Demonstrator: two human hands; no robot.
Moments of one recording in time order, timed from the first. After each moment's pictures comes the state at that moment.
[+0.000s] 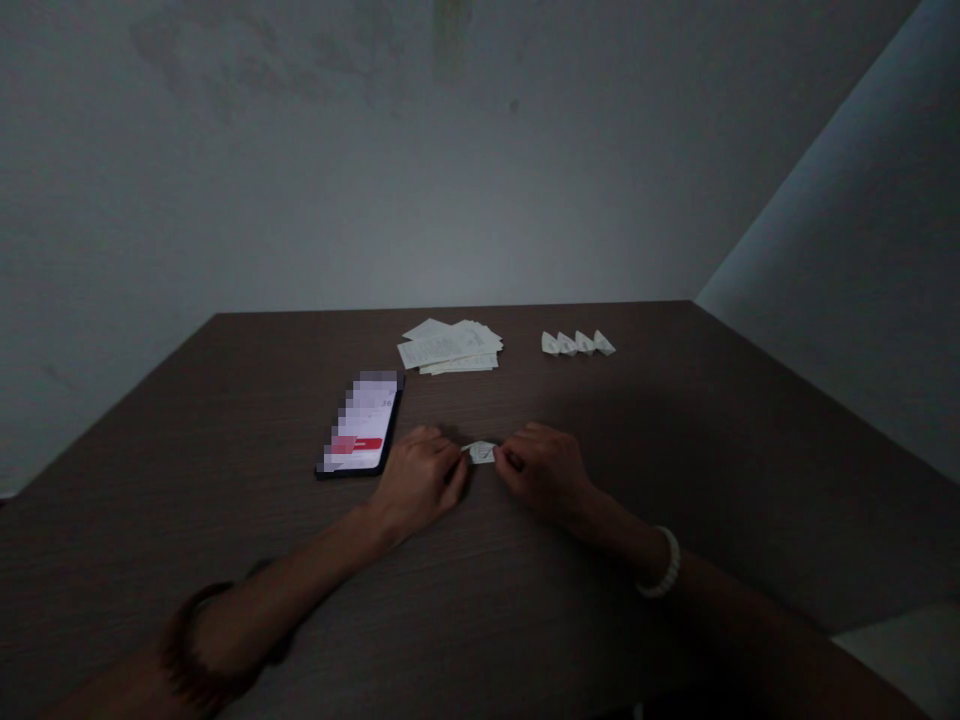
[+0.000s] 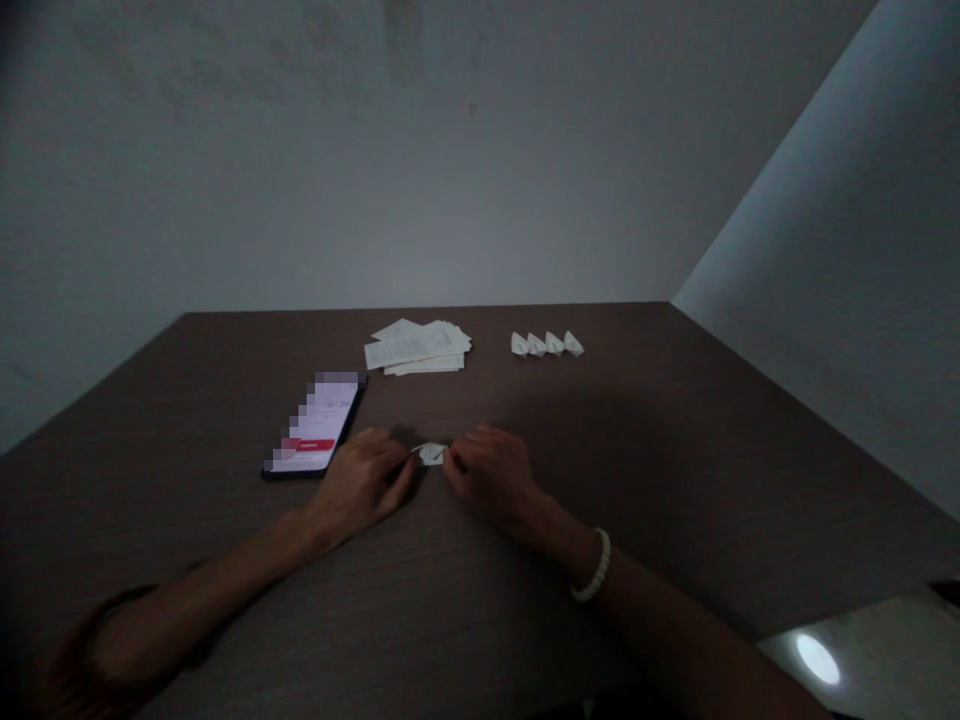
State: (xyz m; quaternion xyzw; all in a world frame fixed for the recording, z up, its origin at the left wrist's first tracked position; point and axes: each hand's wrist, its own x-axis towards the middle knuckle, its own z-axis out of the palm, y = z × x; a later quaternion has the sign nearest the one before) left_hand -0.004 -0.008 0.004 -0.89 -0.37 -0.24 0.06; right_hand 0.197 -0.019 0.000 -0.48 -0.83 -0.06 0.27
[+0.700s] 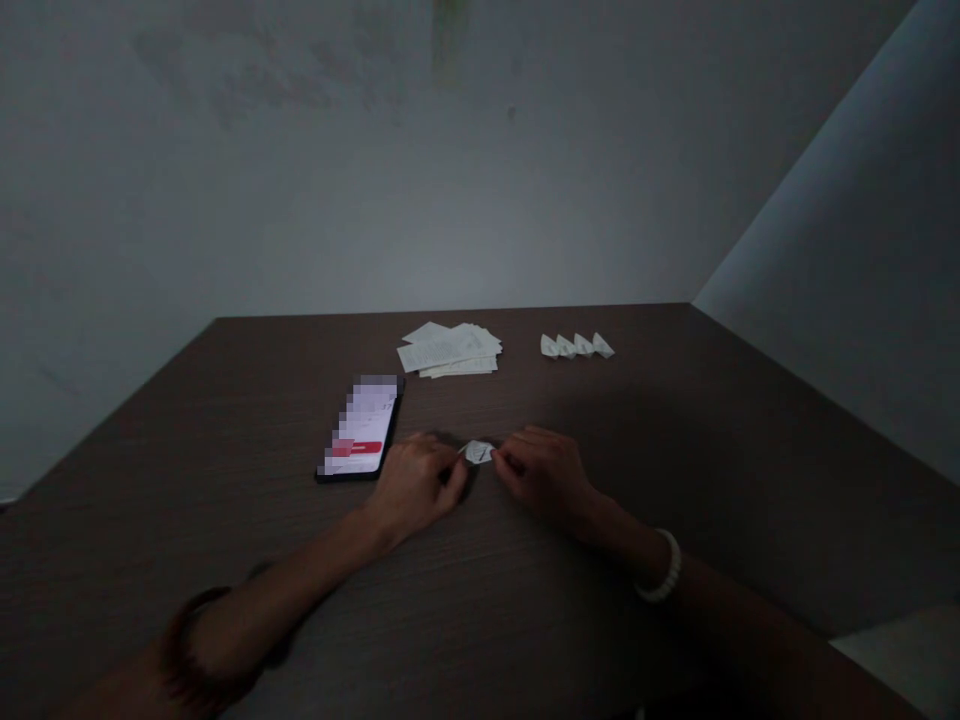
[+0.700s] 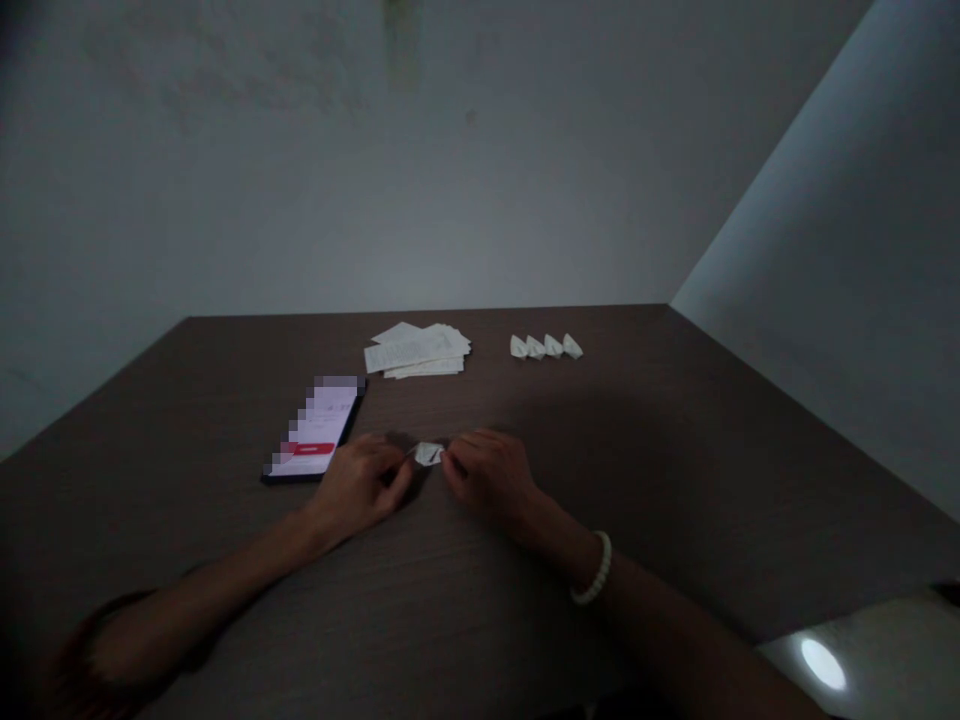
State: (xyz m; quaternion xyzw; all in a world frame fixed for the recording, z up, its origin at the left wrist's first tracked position) left_hand -0.004 -0.008 0.008 -0.88 -0.41 -0.25 0.00; right_hand 0.200 -0.019 0.004 -0.46 -0.85 -0.05 0.27
